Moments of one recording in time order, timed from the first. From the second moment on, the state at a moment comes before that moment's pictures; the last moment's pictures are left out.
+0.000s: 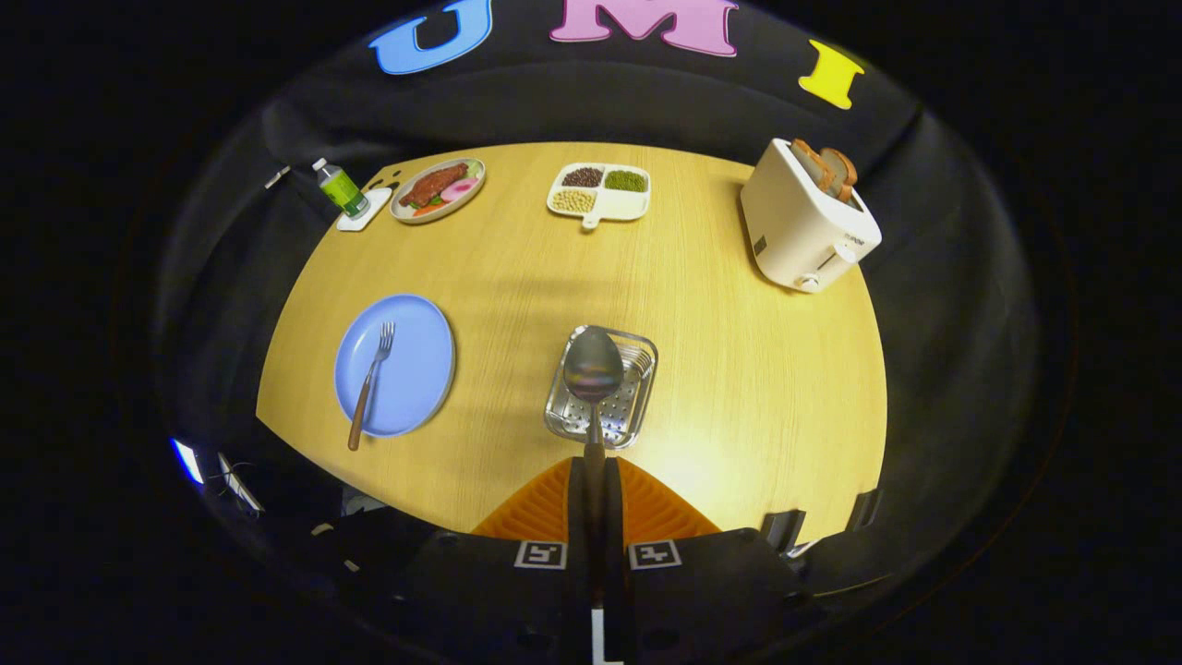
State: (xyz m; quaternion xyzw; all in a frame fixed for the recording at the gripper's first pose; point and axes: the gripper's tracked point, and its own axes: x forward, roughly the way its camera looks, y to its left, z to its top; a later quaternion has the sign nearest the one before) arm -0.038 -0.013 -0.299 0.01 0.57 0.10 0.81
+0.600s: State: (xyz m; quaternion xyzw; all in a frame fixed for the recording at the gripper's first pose) arm -0.019 -0.011 -0.351 -0.02 0.67 0.12 0.73
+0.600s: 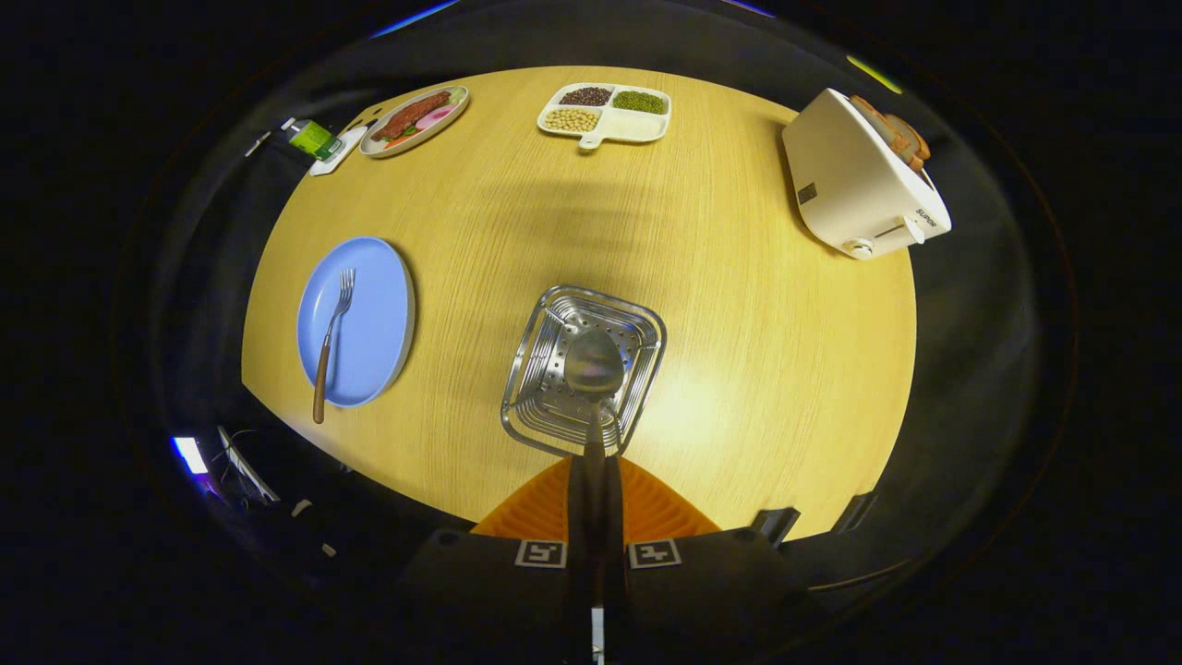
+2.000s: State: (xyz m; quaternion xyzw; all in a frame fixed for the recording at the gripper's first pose) arm -0.016 0.246 -0.290 0.09 0.56 0.25 0.78
